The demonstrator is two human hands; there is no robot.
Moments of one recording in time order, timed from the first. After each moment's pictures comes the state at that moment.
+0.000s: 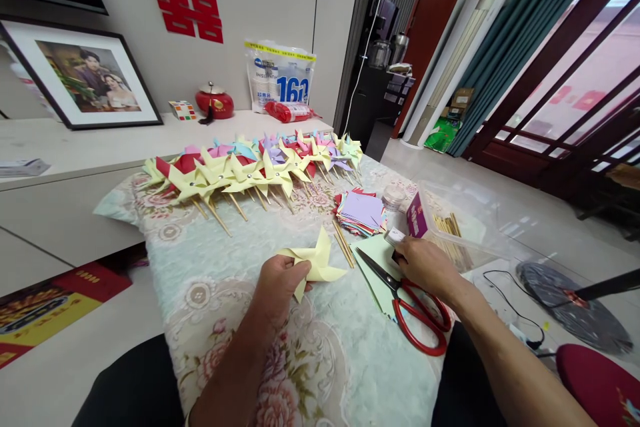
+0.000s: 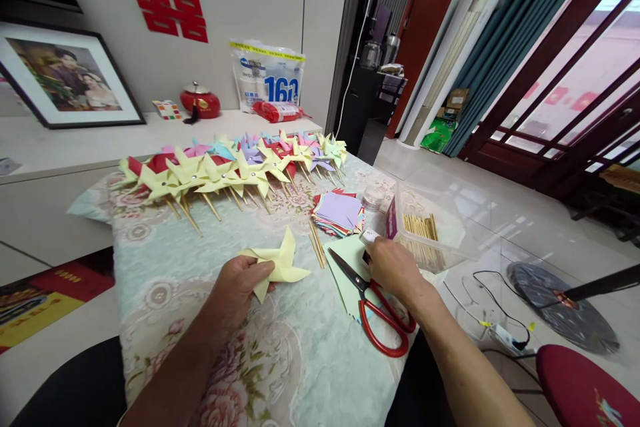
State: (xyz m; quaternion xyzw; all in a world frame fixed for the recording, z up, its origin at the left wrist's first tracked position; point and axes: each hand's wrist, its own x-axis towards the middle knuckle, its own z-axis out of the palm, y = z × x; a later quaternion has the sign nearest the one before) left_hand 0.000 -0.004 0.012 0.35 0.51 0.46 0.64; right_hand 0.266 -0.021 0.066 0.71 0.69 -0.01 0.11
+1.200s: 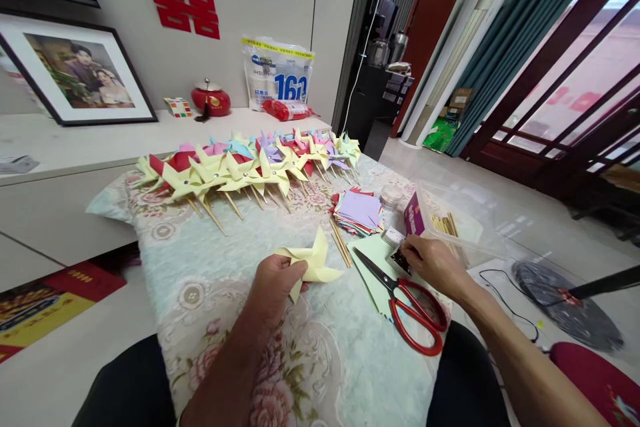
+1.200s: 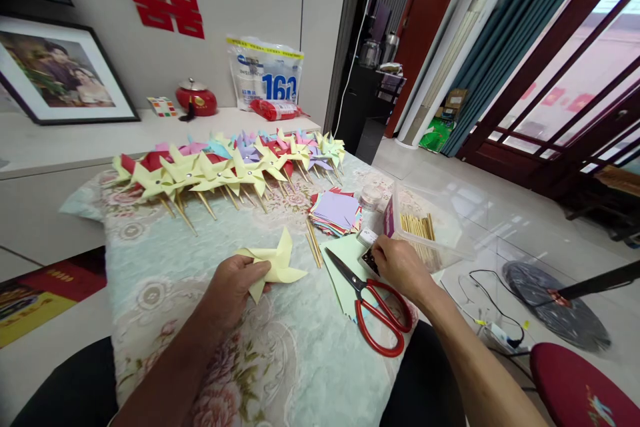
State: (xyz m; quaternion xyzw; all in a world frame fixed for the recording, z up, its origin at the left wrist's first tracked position) left_hand -0.001 -0.004 0.014 0.35 0.51 0.45 0.64; right_hand 0.294 -0.031 0.065 0.72 0.69 -0.07 -0.05
